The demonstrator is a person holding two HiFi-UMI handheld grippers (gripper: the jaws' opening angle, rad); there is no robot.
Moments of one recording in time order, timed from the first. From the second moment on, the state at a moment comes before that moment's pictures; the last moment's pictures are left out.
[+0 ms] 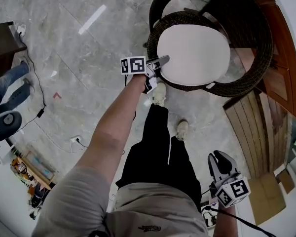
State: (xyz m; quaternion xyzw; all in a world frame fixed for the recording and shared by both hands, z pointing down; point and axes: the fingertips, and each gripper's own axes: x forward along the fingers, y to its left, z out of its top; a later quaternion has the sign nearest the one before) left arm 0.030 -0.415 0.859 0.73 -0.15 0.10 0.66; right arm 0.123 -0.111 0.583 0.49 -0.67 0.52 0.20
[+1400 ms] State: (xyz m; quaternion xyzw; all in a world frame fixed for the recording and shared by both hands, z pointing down) left arm -0.045 -0.220 0.605 0.74 -0.26 -0.13 0.60; right arm 0.171 0.056 0.479 0.48 -0.79 0.36 0.15
